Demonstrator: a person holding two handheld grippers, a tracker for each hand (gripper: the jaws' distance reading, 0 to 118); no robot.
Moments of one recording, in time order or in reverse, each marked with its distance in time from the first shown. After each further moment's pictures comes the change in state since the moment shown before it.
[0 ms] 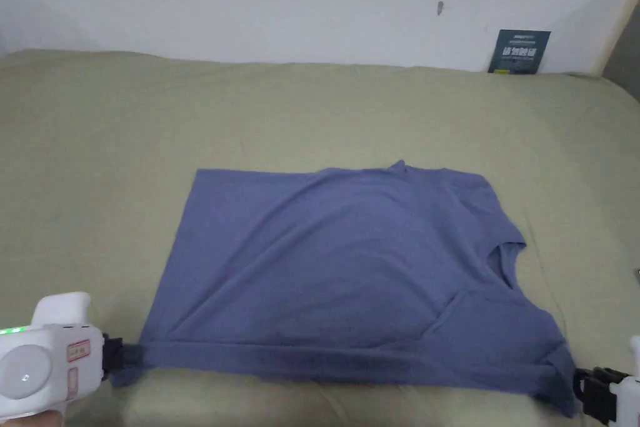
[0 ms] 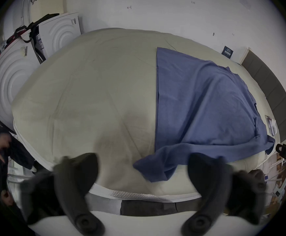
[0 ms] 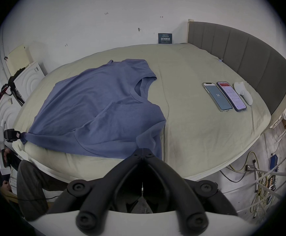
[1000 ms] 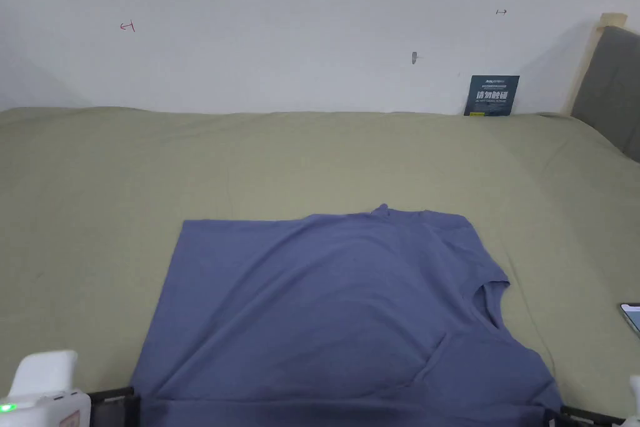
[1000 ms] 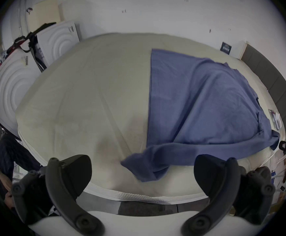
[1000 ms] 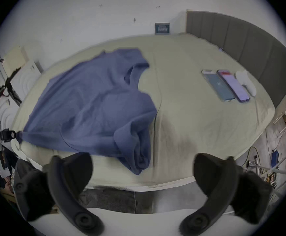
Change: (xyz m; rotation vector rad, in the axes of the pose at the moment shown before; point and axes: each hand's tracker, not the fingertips) left arm 0.013 -0.008 0.026 0.113 0.099 -0.119; right arm 0.016 0.001 0.009 -0.007 -0.017 -0.040
